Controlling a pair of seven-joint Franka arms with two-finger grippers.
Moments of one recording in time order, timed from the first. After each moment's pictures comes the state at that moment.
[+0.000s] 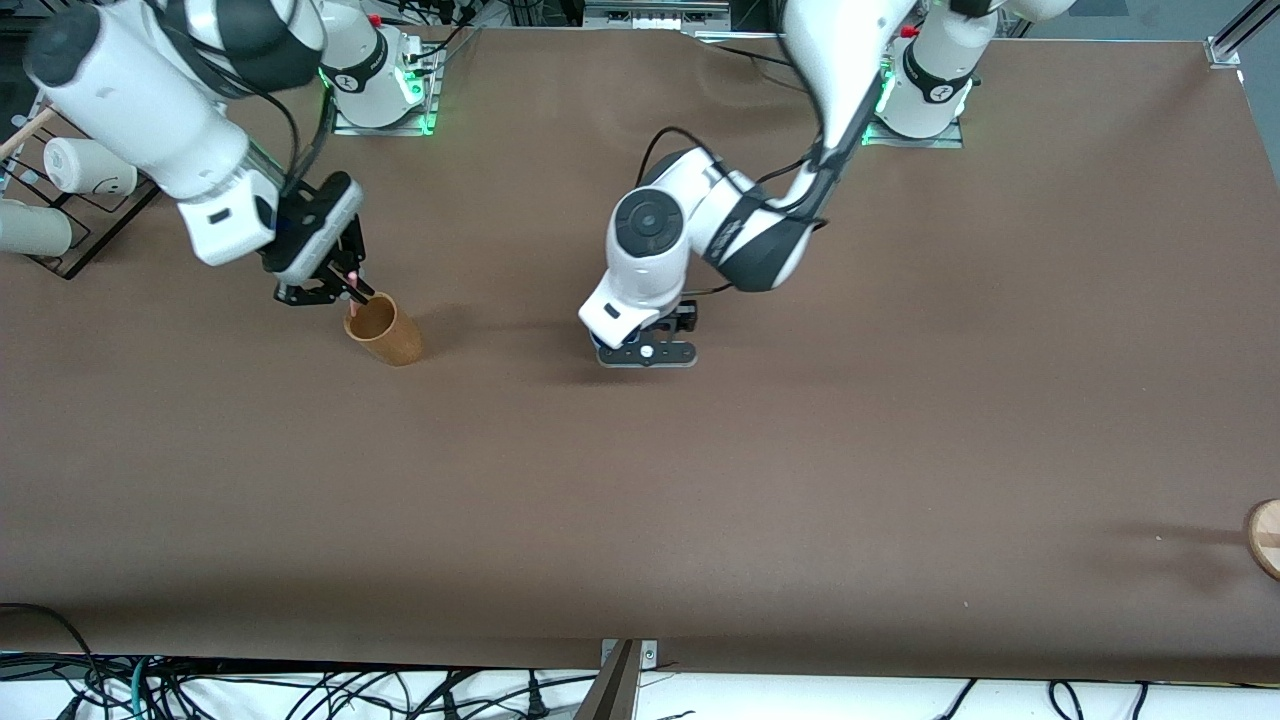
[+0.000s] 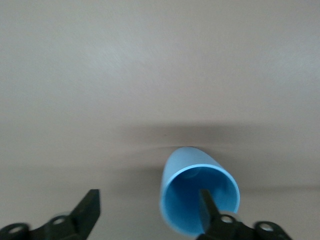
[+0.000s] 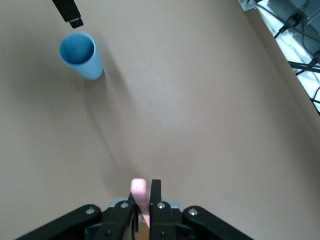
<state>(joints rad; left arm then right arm) -0.77 0.70 0.07 -1.29 -0.13 1.97 -0.68 -0.05 -0.09 0.29 -2.06 0.30 2.18 -1.01</state>
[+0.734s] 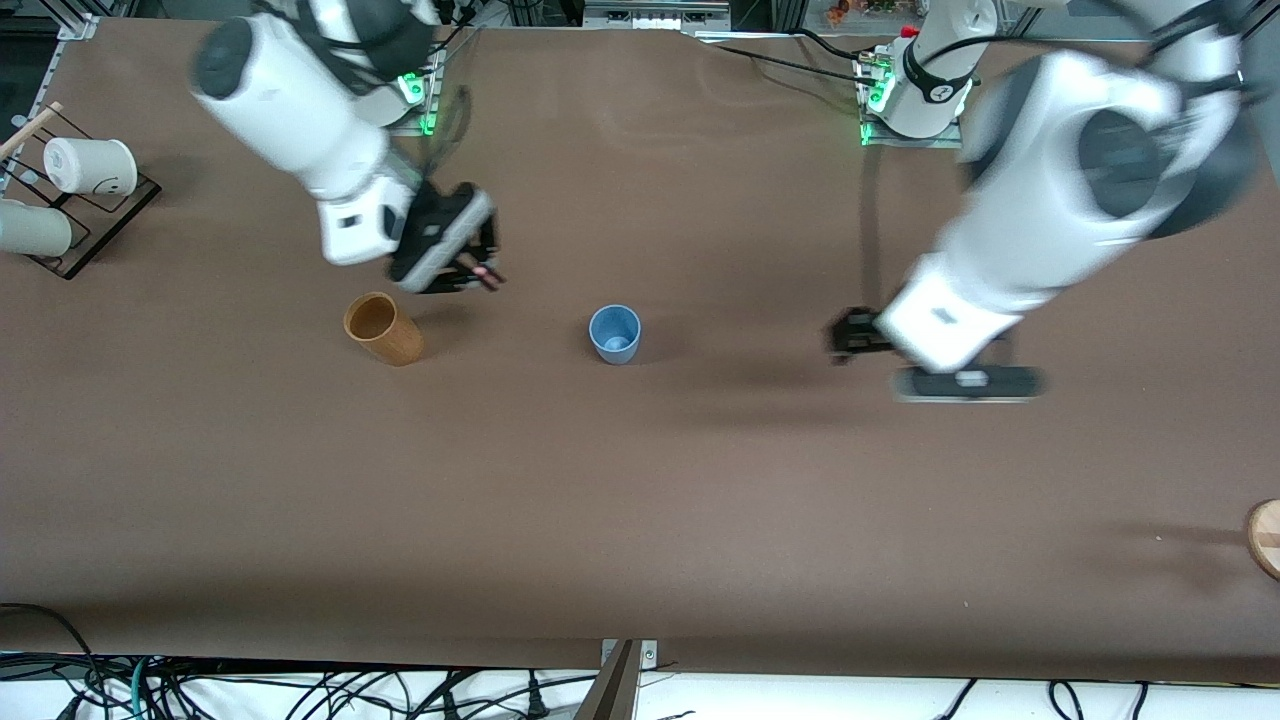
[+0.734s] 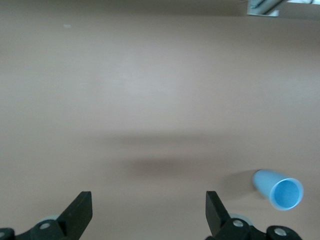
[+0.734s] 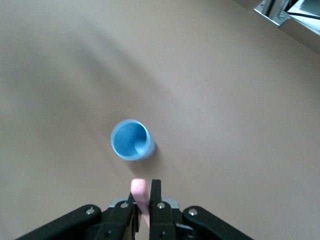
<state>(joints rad) -0.31 0.35 0.08 -1.29 -0.12 1.65 -0.25 0.09 0.07 0.47 -1.99 0.36 2.36 -0.44</state>
